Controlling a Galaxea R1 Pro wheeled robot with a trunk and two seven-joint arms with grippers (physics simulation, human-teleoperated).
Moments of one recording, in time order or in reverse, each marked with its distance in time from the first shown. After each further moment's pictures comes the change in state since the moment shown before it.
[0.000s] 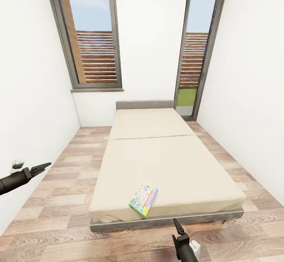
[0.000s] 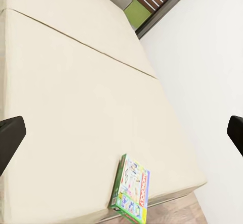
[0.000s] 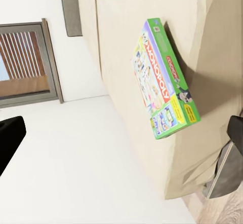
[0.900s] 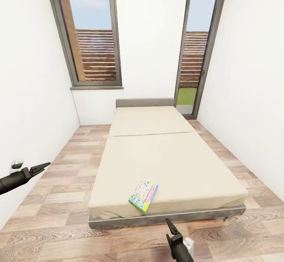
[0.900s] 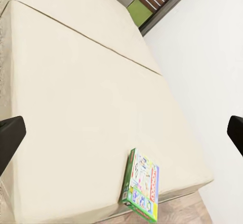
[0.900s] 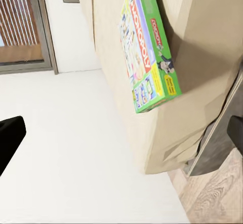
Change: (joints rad) left arm 0.000 0.004 0.000 0.000 0.001 0.001 -0.002; right arm 0.000 0.002 0.123 -0.011 0.012 0.006 0.007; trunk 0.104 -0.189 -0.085
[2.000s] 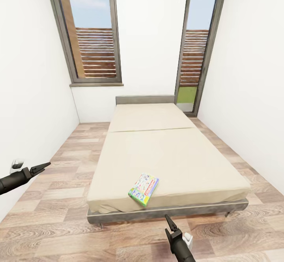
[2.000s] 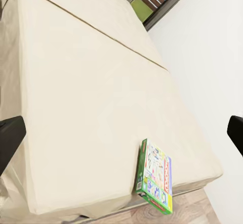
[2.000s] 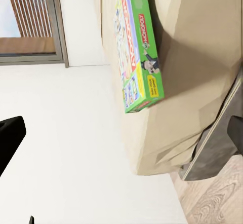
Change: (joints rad) left arm 0.000 -0.001 0.000 0.000 0.000 0.000 0.000; right arm 0.000 0.000 0.031 -0.033 0.000 0.000 0.051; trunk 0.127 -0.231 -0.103
